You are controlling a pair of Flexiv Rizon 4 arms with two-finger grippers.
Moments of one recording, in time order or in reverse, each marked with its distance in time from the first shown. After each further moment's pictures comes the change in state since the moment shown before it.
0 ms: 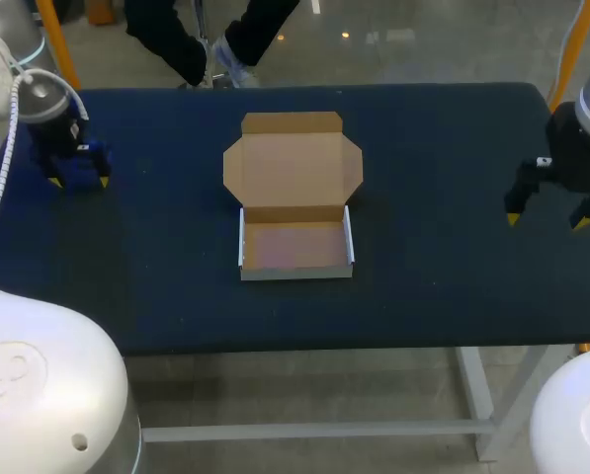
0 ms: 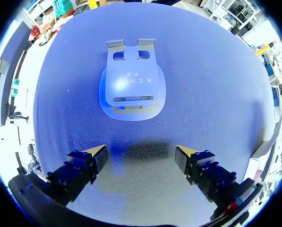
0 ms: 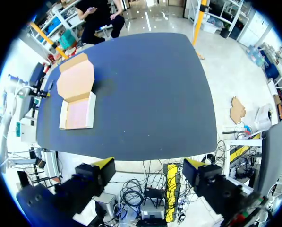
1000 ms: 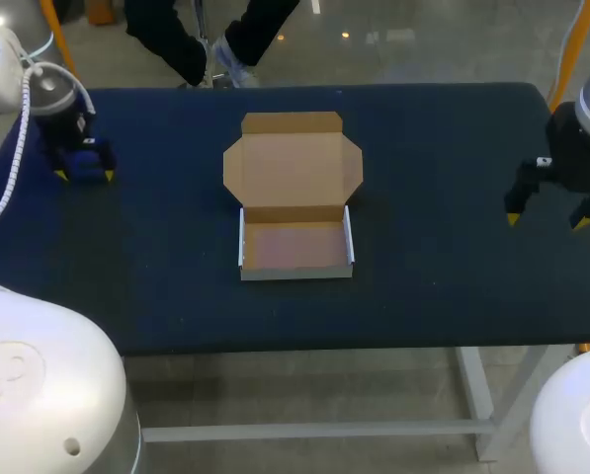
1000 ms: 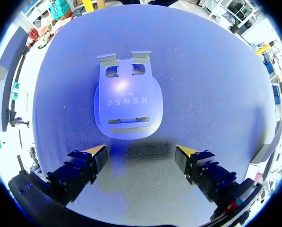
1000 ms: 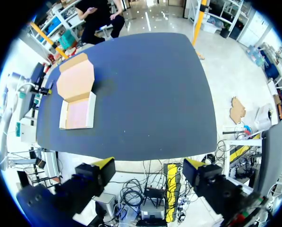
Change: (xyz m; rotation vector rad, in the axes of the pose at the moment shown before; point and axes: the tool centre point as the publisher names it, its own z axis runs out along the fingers) left arm 0.004 -0.022 0.003 0.001 -0.010 0.017; right arm 0.000 0.000 0.000 0.000 0.000 0.000
